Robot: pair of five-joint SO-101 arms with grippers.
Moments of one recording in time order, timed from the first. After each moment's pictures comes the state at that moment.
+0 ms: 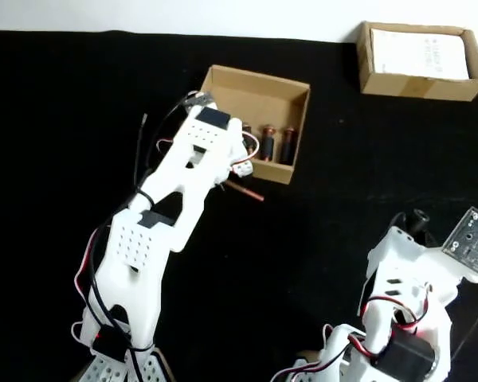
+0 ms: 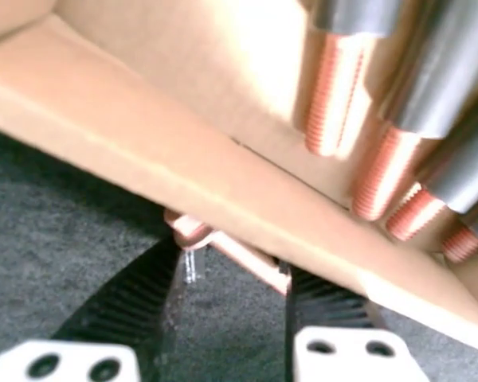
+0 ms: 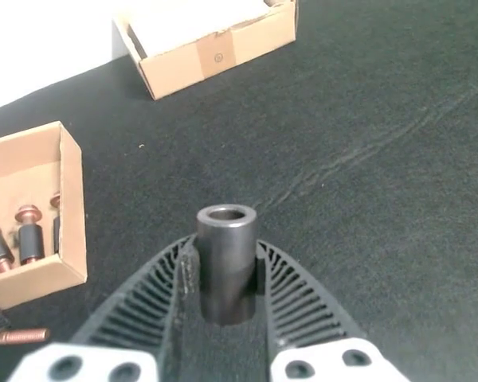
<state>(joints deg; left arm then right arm) 14.3 48.7 -33.6 79.7 47.9 21.5 -89.7 57.7 67.1 -6.8</state>
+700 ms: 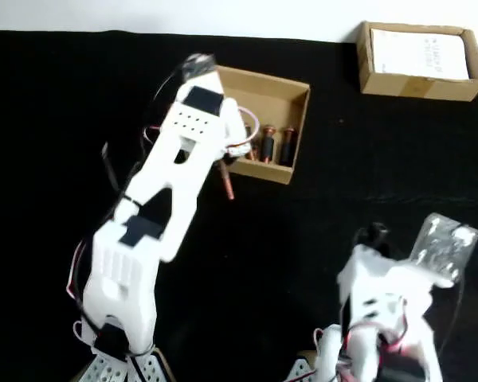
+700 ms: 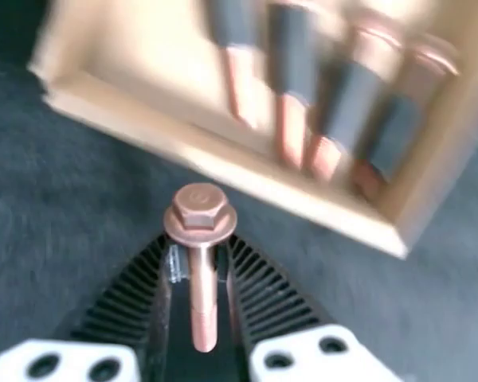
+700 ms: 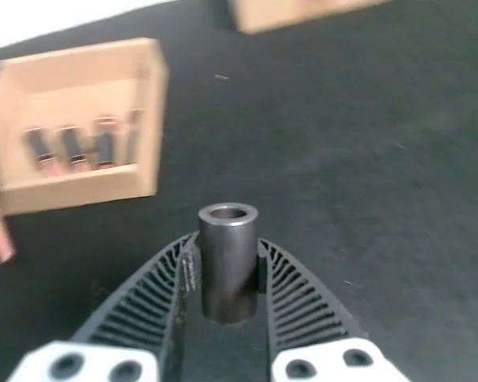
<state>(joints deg) 17.5 28.6 -33.6 84.8 37.1 5.8 -100.6 56.3 82.3 -6.8</state>
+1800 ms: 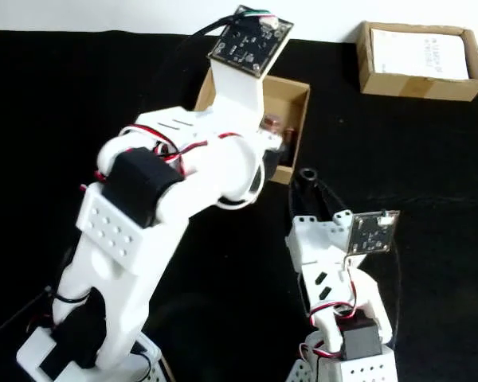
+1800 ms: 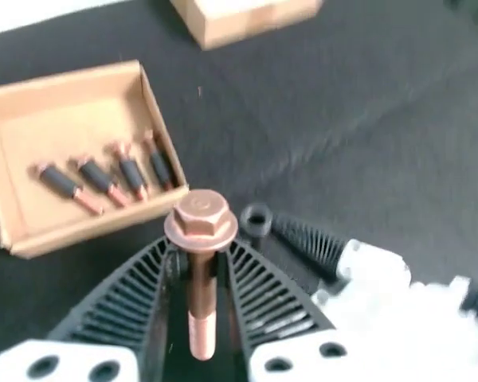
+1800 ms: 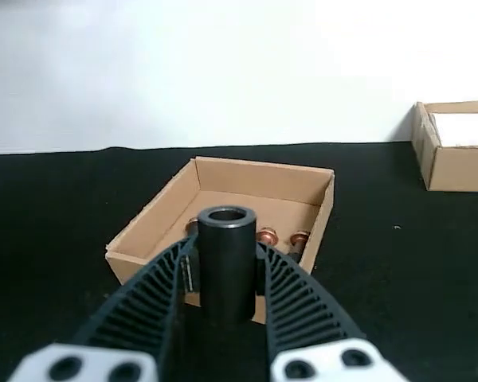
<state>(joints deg) 31.3 -12.9 -28.4 83.6 12.1 -15.0 -104.5 88.3 29.8 -6.8</state>
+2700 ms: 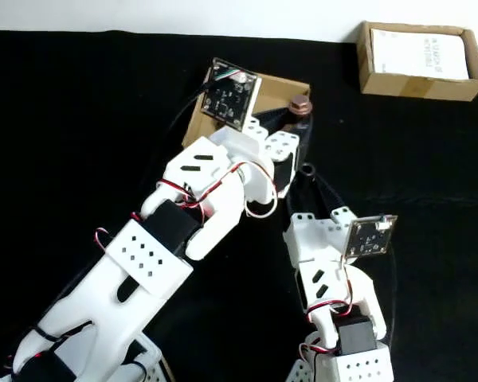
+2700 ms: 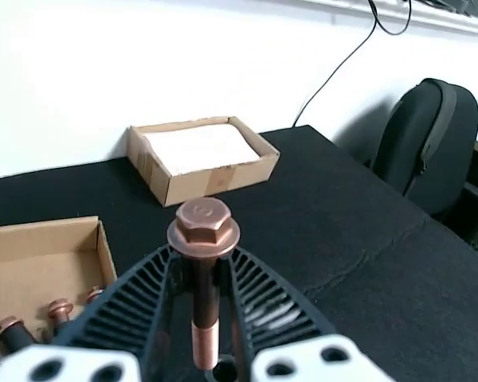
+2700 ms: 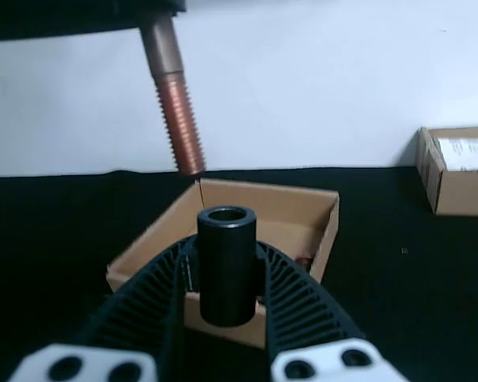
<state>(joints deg) 33.8 -33.4 27.1 21.6 15.7 -15.5 -104.5 92.5 21.8 -6.8</state>
